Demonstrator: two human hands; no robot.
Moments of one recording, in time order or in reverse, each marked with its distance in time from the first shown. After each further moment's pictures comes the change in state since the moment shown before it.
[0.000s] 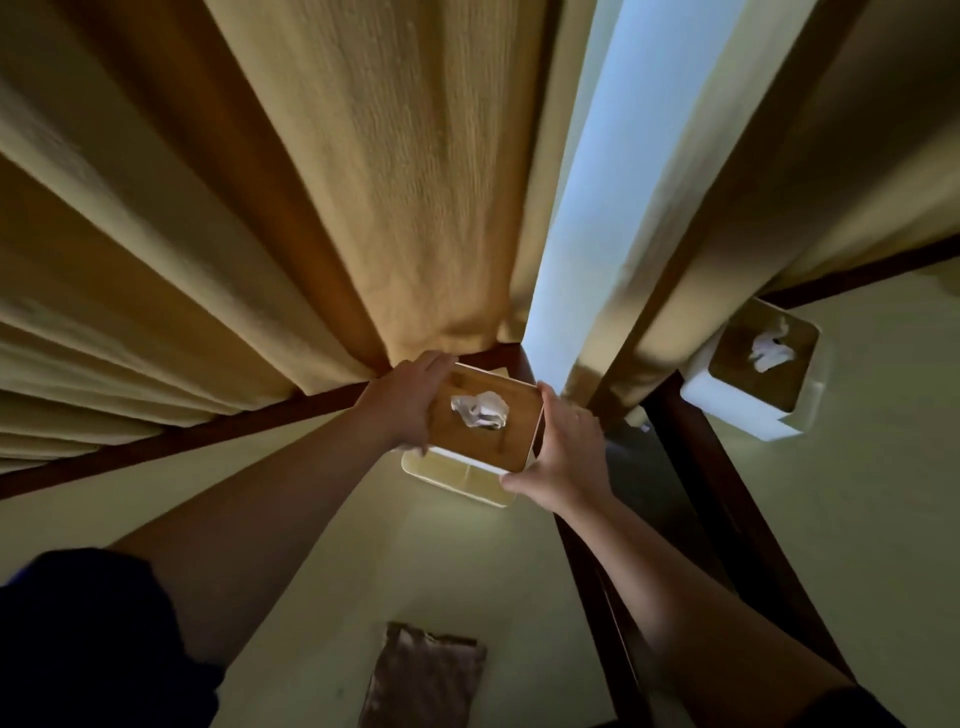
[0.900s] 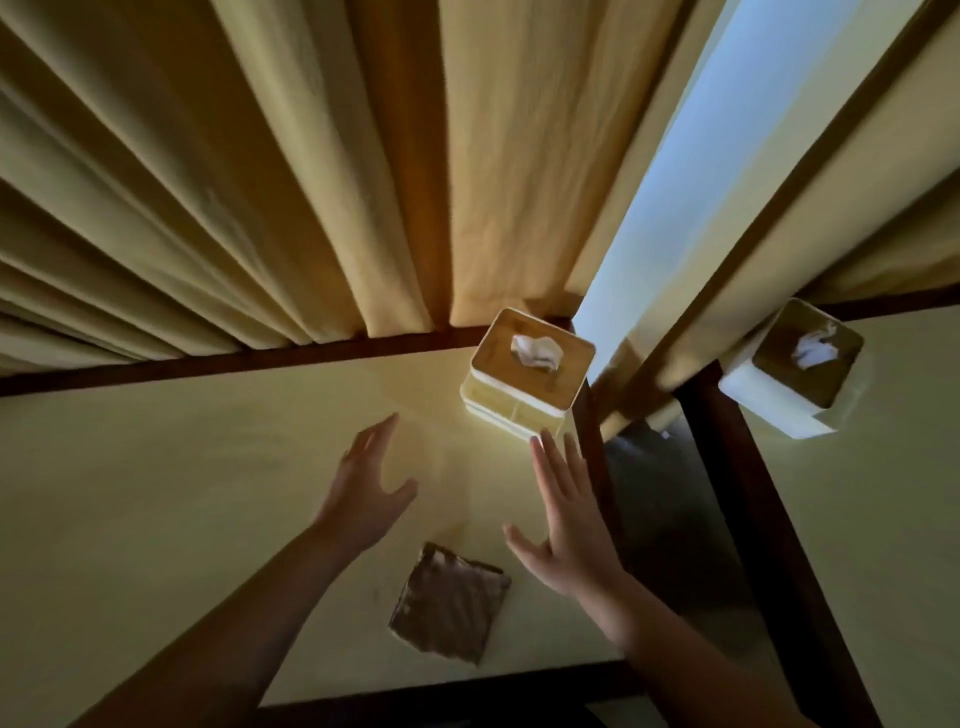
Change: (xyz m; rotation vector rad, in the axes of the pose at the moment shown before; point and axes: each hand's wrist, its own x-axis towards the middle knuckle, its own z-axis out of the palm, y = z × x) left_hand -0.179 -0.029 0.129 -0.634 0.393 -0.351; right_hand -0.120 0.014 0.072 0.044 -0.047 -0.396
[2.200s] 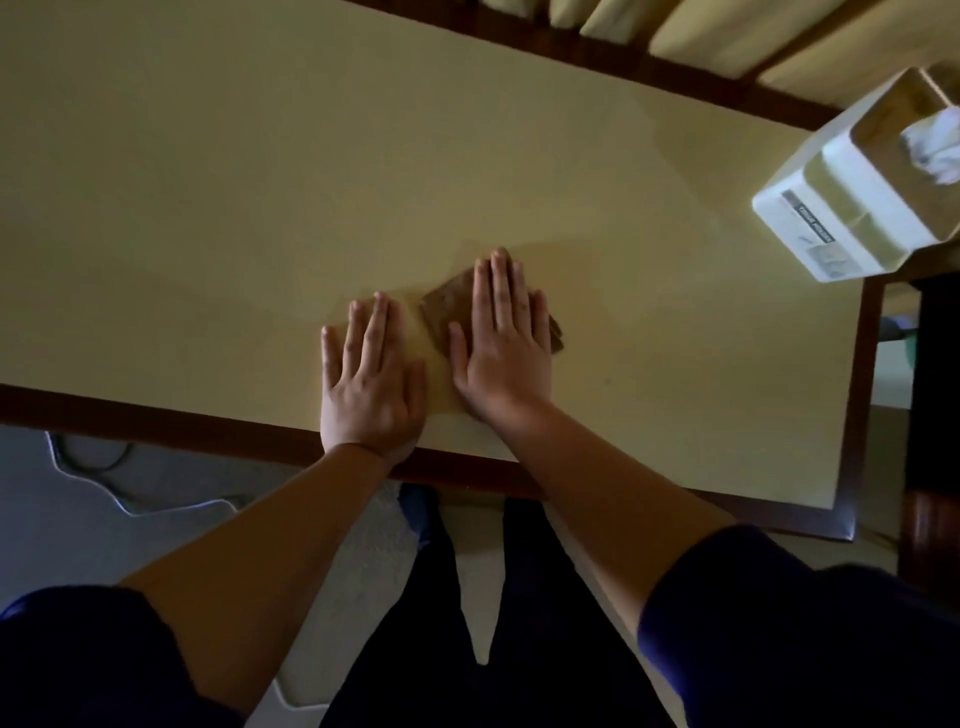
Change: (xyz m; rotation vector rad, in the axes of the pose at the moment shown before) left_hand -0.162 -0.322 0.019 0.232 0.289 -0.103; right_hand 0.009 -0.250 0.305 -0.417 -0.210 -0.036
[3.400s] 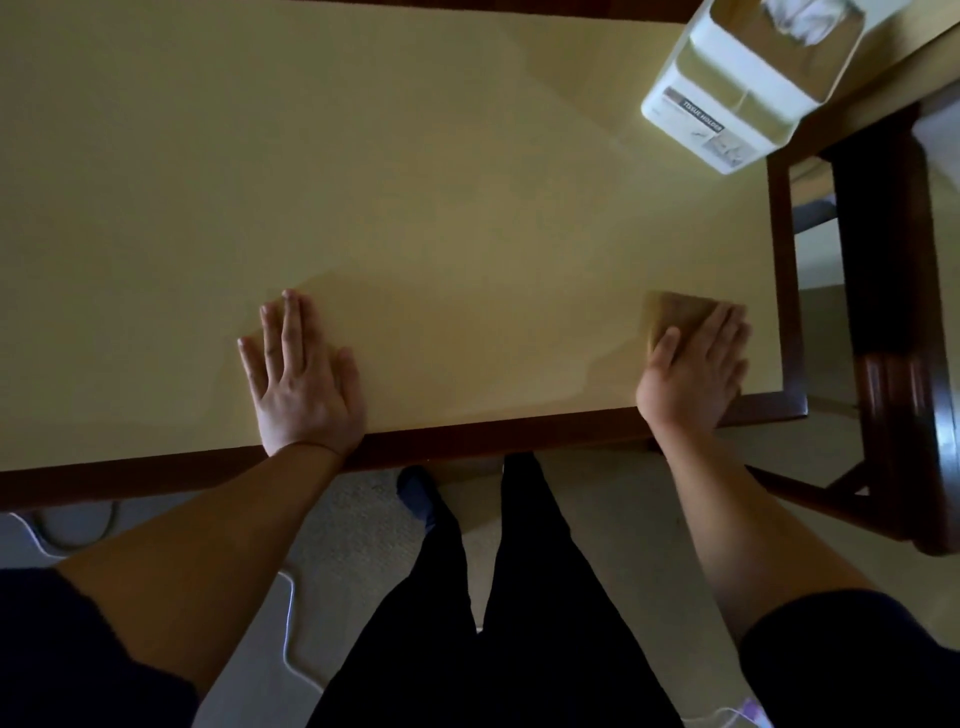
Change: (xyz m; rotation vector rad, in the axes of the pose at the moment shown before) left_hand 0.000 0.001 0.002 0.026 -0.012 0.014; right_hand -0.136 0.202 -0.030 0.078 0.193 0.923
